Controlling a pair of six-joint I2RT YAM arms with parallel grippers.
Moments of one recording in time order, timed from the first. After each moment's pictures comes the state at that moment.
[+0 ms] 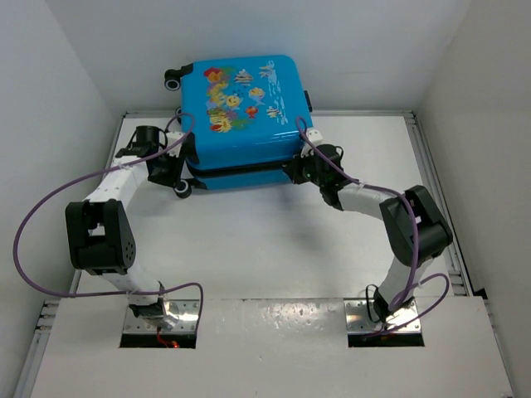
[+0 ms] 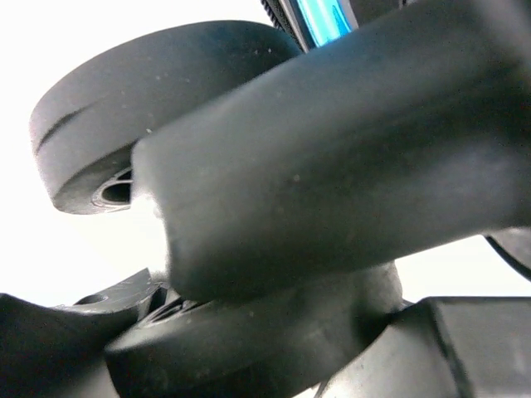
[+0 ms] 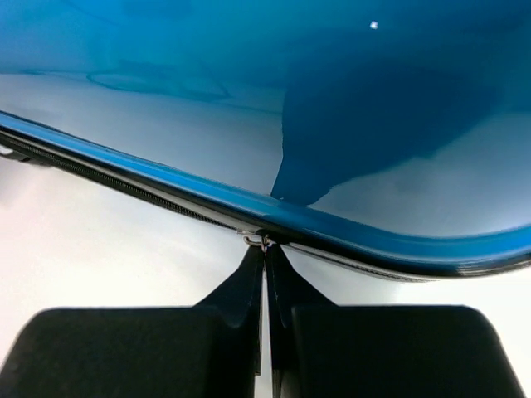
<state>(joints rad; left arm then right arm) 0.05 1.63 1.22 -0.60 0.12 0.29 0.43 1.77 0.91 0.48 -0.17 0.25</state>
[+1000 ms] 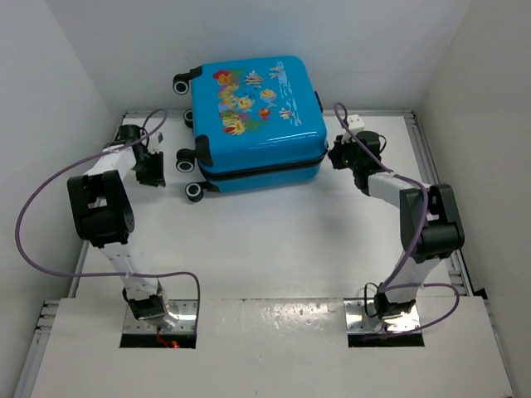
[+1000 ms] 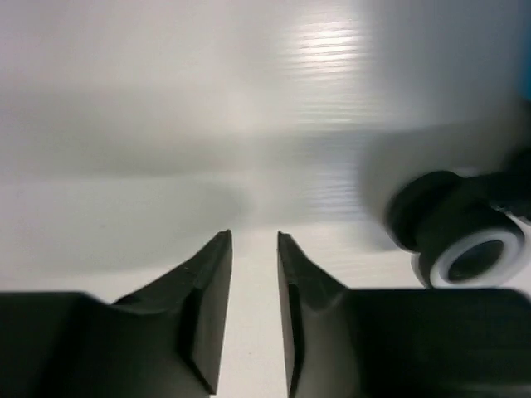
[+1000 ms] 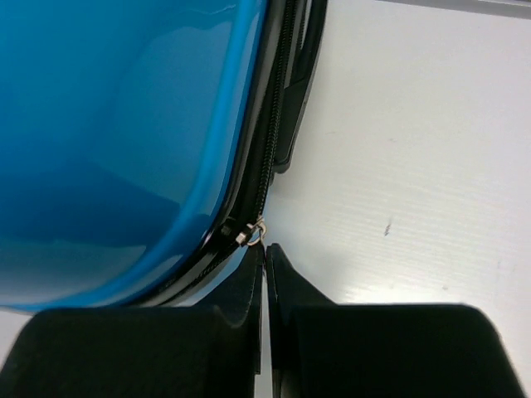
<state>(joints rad) 0.22 1.92 1.41 -0.65 0.11 0.15 0.13 1.75 0.93 0.40 -0.19 0.04</state>
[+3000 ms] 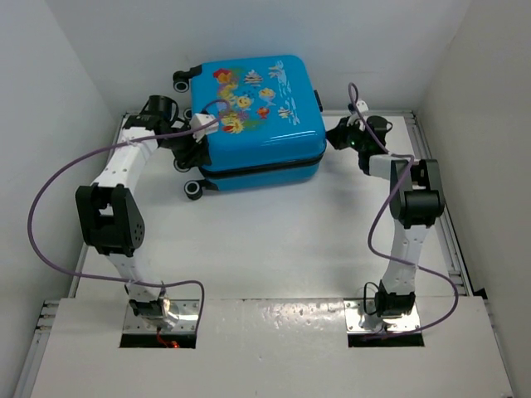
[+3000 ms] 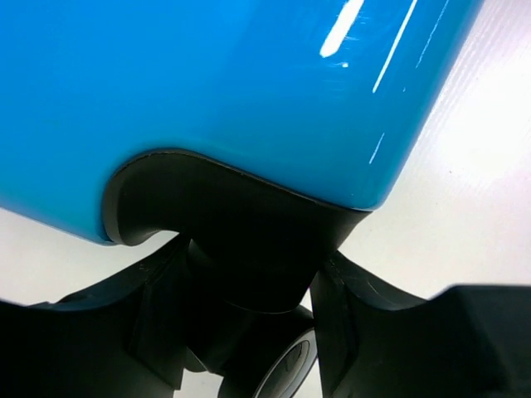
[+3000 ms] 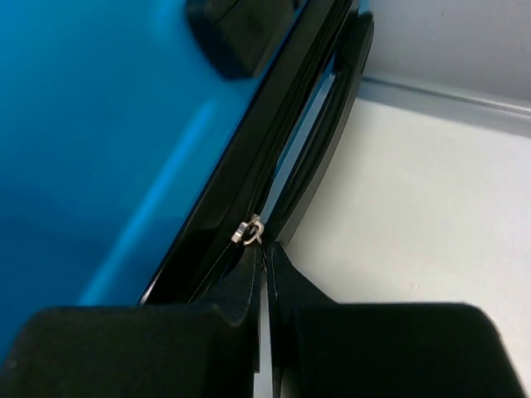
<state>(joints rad) -0.02 1.82 1.62 -0.83 0.50 0.89 0.00 2.11 1.25 0.61 -0.56 0.10</state>
